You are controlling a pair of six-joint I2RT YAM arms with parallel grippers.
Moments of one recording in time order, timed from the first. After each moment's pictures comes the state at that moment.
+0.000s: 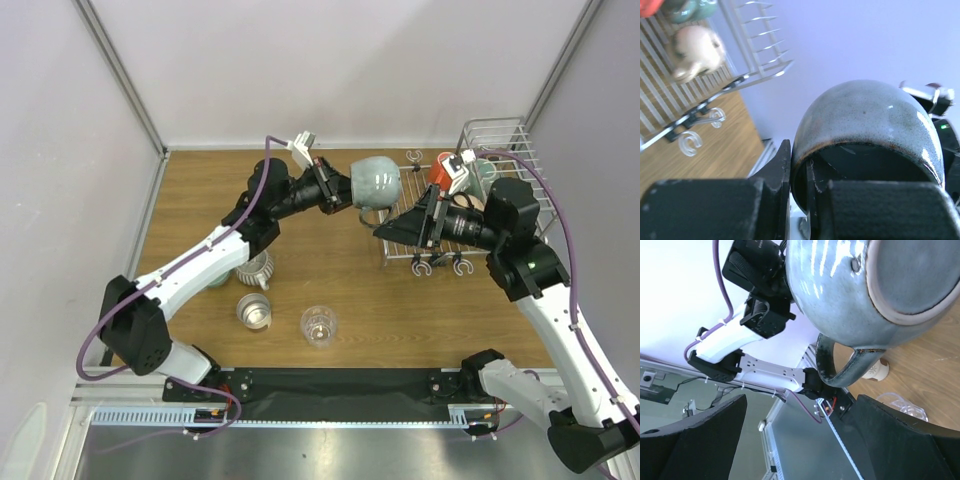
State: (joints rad) left arm -0.64 1.46 1.18 0.25 0.48 -1.19; right arm 0.37 0.94 1.16 -0.38 -0.82 0.83
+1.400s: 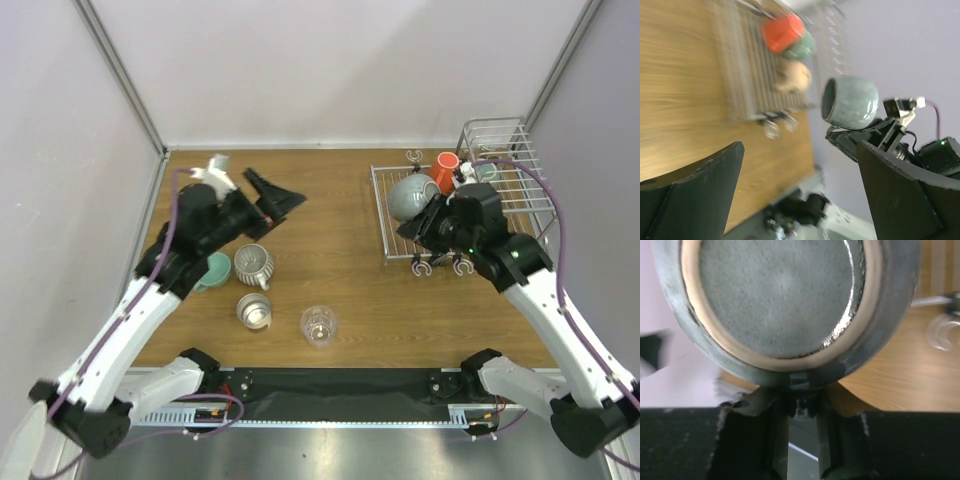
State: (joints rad) left arm -0.53 1.02 1.11 -0.33 0.20 -1.04; right arm 0.46 0.99 1.18 -0.70 -0.12 0.82
